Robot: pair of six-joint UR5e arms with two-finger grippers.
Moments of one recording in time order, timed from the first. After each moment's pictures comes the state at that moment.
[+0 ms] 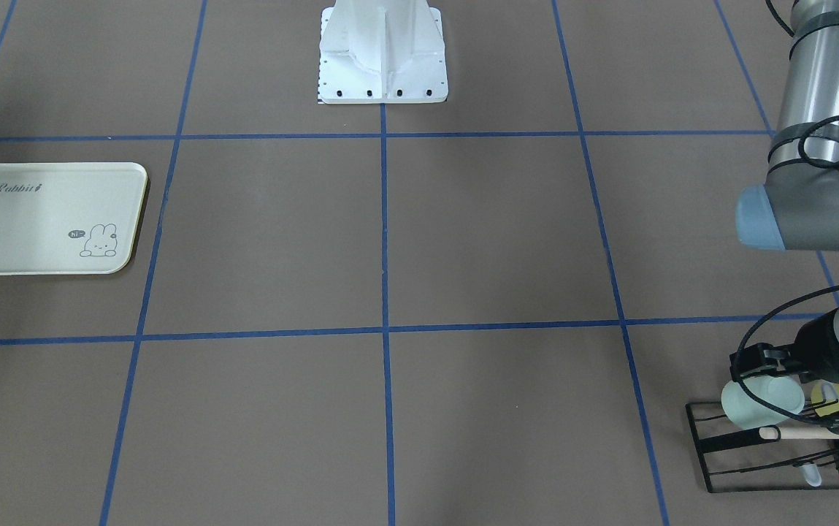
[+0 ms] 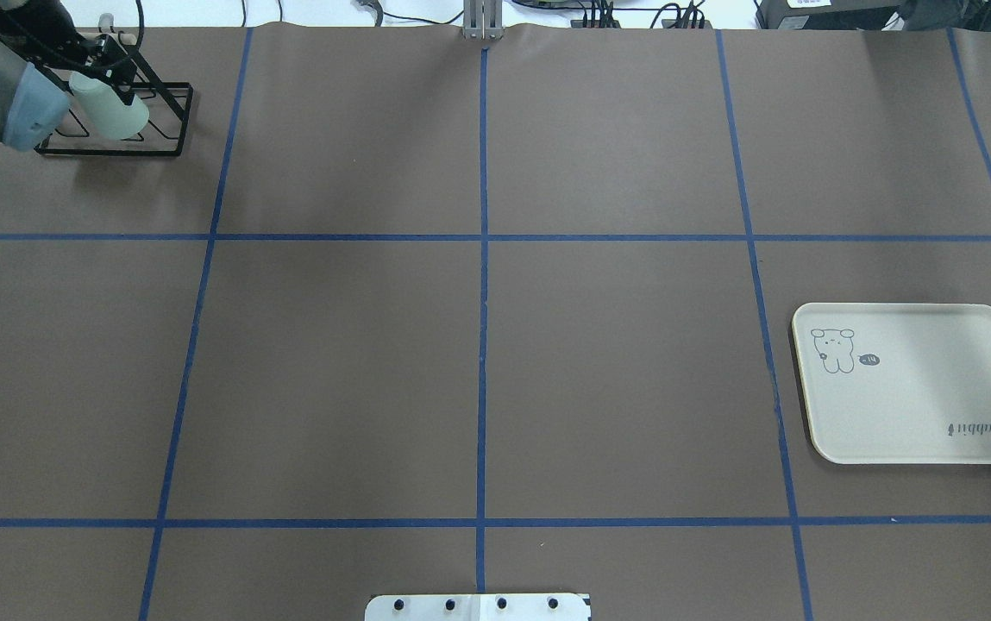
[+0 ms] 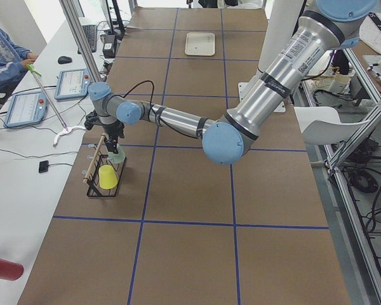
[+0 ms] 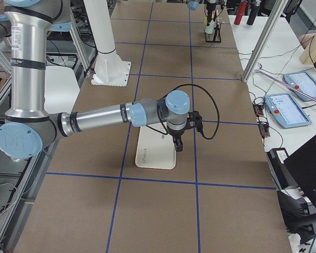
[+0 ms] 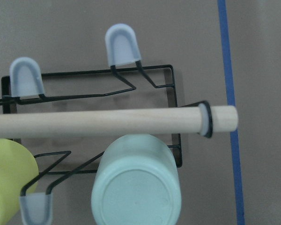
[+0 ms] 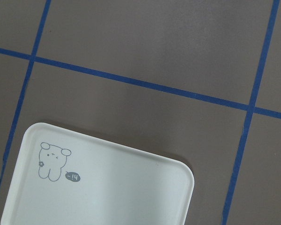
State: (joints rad) left arm -1.20 -2.23 -1.13 -1.71 -2.25 -0.44; right arm 1.46 -1.66 1.89 -1.58 2.44 0.00
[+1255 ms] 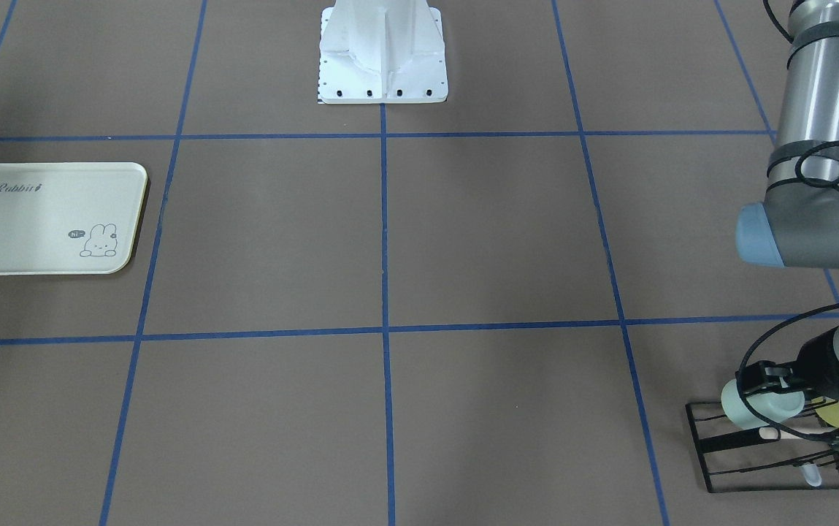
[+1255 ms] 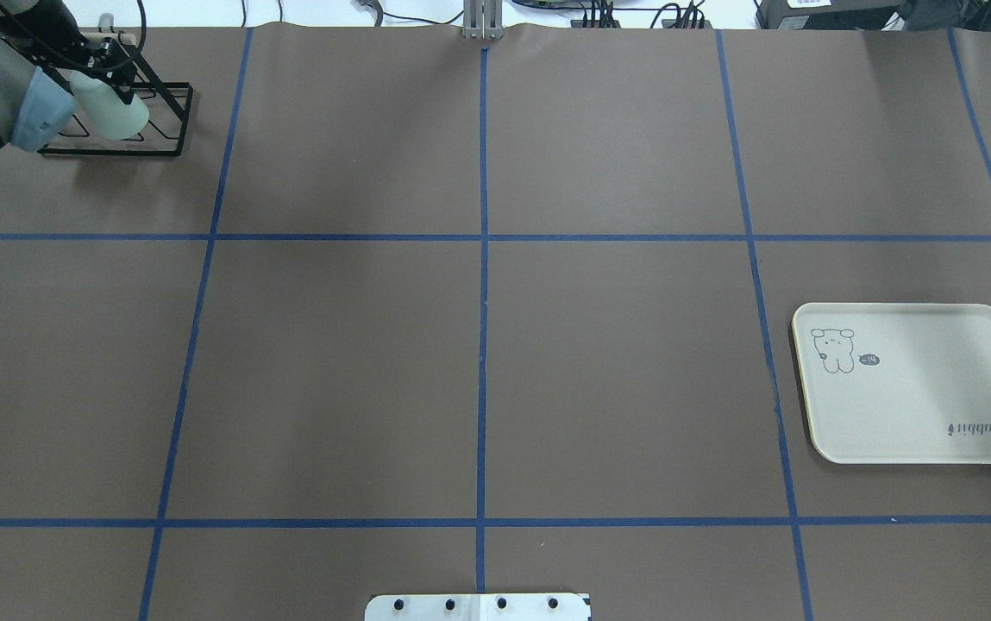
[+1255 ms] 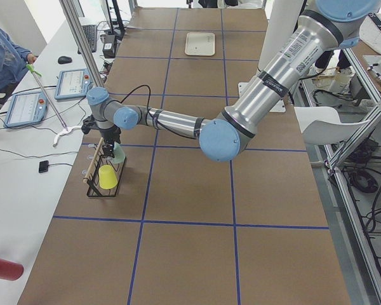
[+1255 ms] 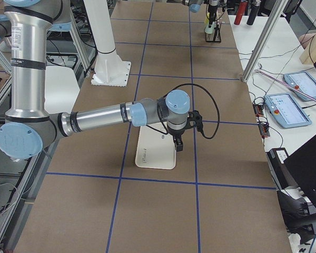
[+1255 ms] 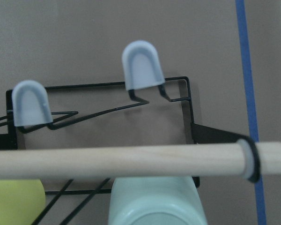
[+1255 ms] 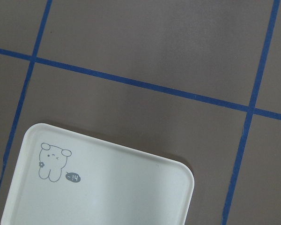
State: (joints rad) left arm -1.19 -2.26 -1.05 -1.79 -2.21 -0.44; right arm 1.46 -1.66 1.89 -1.58 2.44 0.00
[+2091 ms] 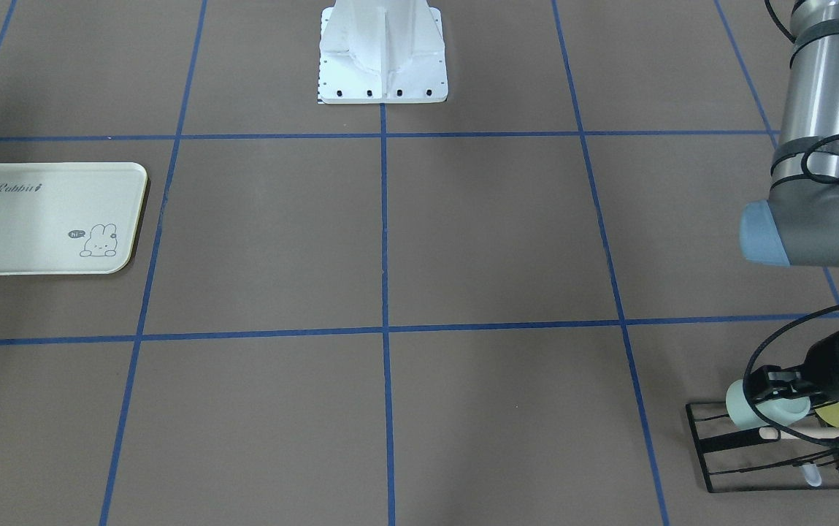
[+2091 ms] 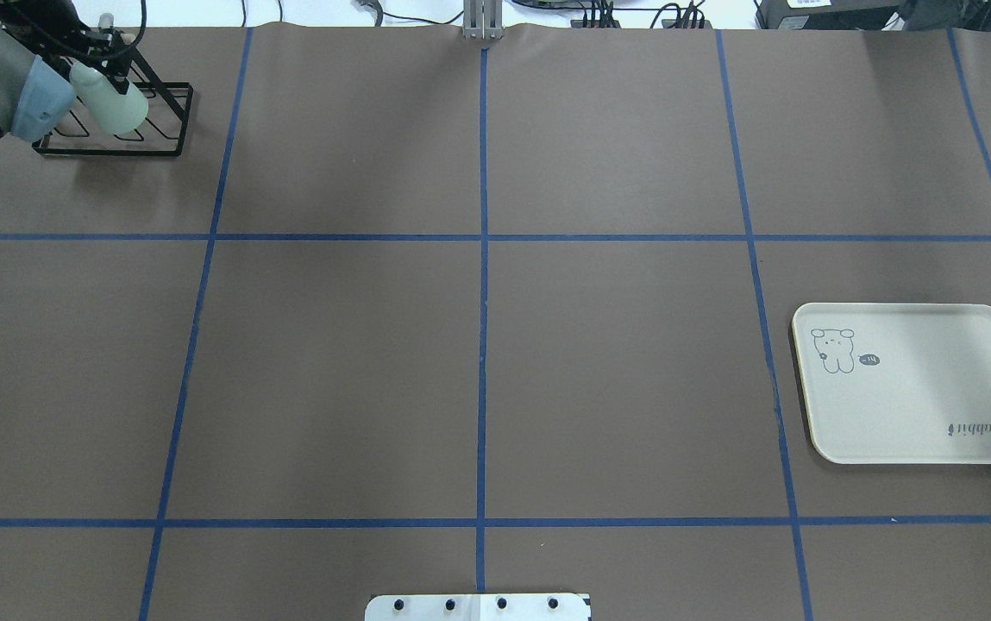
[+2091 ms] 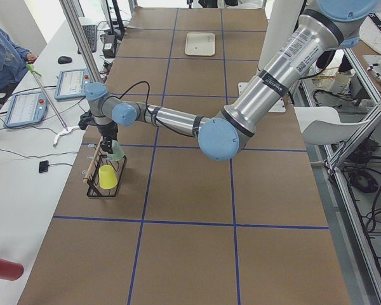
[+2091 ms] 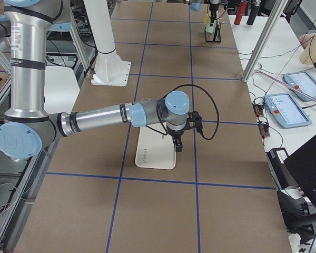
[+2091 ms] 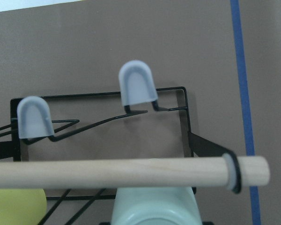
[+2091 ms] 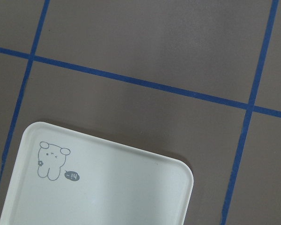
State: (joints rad) left arm -1.22 -2.26 -1.09 -1.78 -2.21 -0.45; right arm 1.46 -1.67 1.89 -1.58 2.44 0.00
